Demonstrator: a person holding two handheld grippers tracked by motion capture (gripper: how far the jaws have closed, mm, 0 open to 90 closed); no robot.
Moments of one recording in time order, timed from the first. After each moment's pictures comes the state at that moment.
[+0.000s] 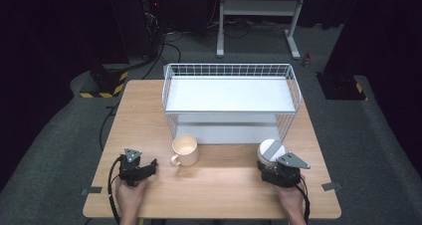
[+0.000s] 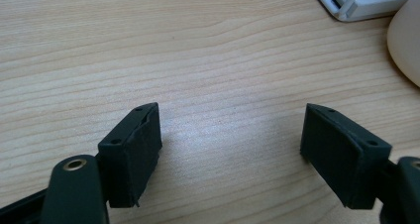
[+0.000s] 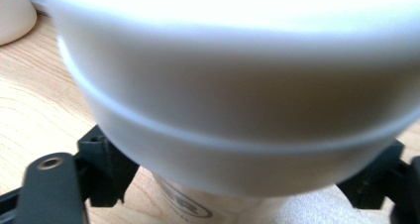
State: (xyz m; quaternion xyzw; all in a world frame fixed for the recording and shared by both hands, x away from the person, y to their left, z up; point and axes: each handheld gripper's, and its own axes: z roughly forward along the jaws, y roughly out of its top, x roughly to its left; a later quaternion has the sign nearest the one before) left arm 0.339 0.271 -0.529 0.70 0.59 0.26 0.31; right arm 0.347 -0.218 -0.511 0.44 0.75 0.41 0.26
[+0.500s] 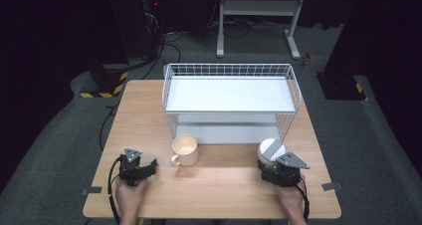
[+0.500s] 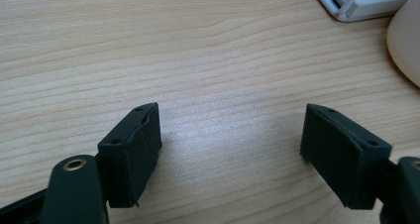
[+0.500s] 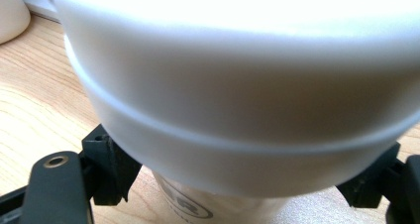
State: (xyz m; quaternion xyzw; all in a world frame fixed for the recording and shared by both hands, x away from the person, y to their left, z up) left arm 0.339 0.271 -0.529 0.70 0.59 0.26 0.31; right arm 0.348 -0.217 -0.510 0.45 0.75 0.41 0.27
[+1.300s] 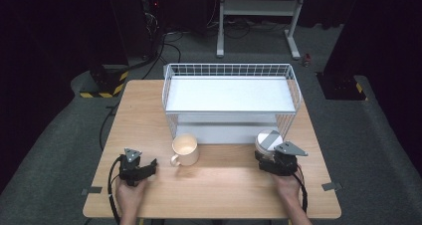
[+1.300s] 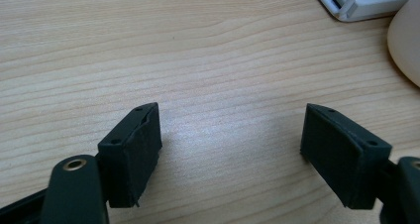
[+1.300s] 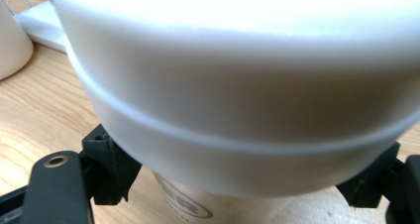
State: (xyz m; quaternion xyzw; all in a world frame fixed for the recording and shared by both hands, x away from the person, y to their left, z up) left arm 0.339 0.271 -0.529 0.70 0.59 0.26 0.31; right arm 0.377 -0.211 -0.498 0.45 0.75 0.42 0.25
